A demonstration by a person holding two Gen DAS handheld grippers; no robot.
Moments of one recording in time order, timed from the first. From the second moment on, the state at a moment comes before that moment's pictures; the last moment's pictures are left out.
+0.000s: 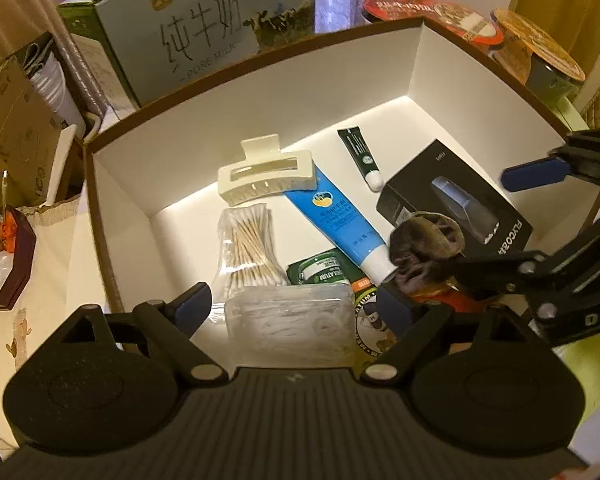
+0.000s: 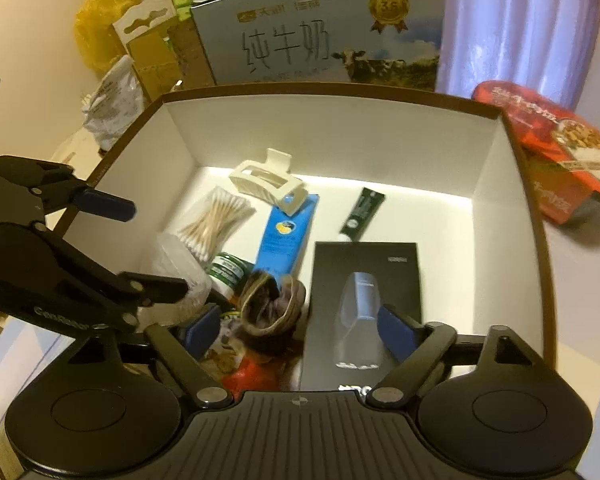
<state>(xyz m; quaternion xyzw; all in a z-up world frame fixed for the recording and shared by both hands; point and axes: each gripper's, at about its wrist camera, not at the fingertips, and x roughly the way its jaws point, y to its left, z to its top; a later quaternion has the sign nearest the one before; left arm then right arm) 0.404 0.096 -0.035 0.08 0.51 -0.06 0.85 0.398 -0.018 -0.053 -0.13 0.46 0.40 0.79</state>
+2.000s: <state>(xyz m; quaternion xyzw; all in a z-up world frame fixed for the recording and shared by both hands) 0.216 0.035 0.079 0.02 0.37 0.05 0.93 0.284 -0.119 0.028 -0.07 0.37 0.35 0.86</state>
